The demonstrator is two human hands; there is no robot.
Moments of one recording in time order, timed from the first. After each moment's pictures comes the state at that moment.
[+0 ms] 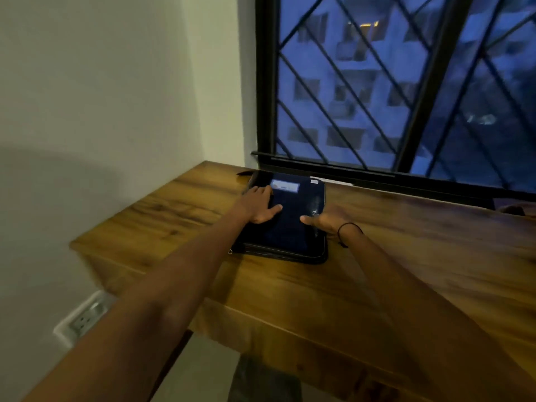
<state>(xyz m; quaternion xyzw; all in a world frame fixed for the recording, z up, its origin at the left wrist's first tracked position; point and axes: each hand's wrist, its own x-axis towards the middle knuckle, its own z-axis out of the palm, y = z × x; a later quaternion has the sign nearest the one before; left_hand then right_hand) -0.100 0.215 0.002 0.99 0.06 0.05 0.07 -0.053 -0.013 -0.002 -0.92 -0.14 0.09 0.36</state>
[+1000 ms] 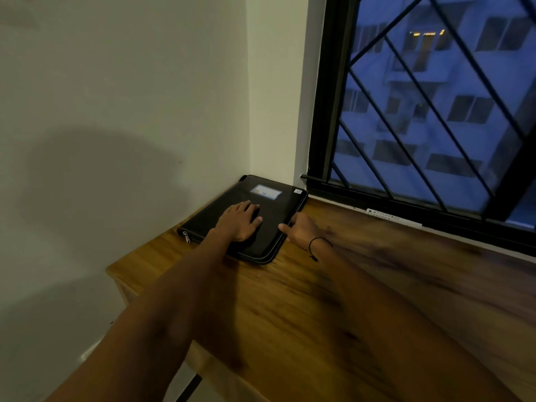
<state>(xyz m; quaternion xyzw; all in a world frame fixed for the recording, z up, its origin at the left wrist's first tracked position) -0.101 0.392 -0.012 0.98 0.17 0.06 0.06 -0.003 0.207 -0.015 -0.88 -0.28 0.10 0.37</state>
